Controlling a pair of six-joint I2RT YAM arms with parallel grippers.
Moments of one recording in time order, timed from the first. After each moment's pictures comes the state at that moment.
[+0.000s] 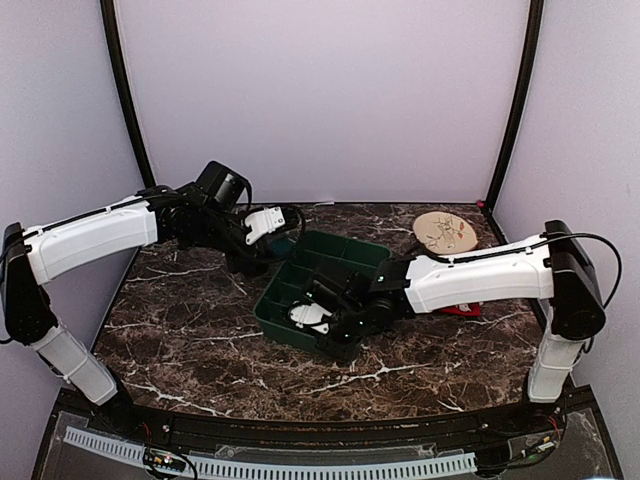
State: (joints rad) left arm -0.70 1.53 1.33 -0.65 0.08 0.58; right arm 1.19 1.84 1.34 -0.61 0.08 -0.11
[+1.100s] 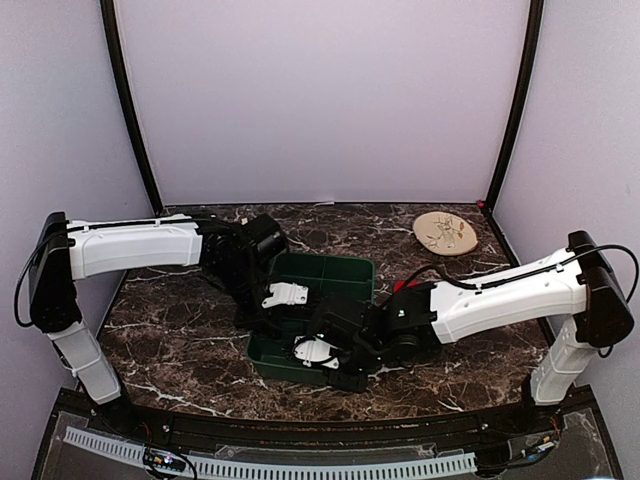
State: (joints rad) left arm -0.86 1.70 1.33 -0.97 0.32 0.69; right arm 1.35 1.71 1.19 -0.59 0.12 -0.12
